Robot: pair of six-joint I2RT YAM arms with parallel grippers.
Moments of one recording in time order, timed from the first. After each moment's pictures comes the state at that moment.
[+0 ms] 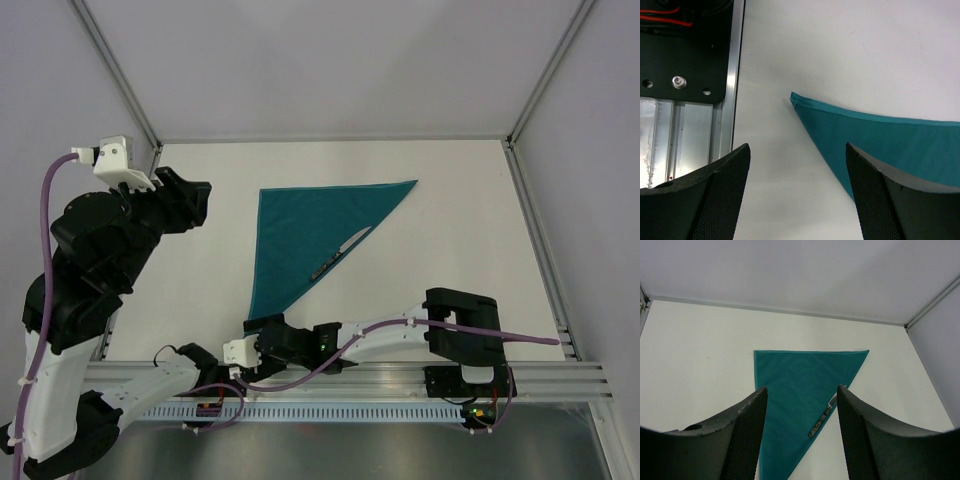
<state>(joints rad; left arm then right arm) -0.57 0.90 1.66 -0.91 -0.38 -0.35 1.48 1.83 1.08 0.13 0.20 -0.48</state>
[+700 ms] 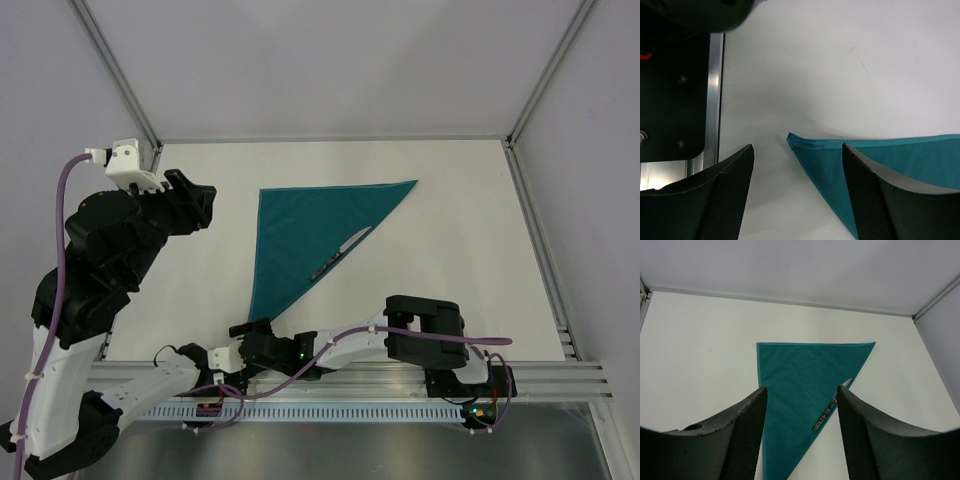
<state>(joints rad) -0.57 0.90 1.62 -0.91 -0.38 -0.35 1.51 2.05 1.21 0.24 0.31 -0.54</state>
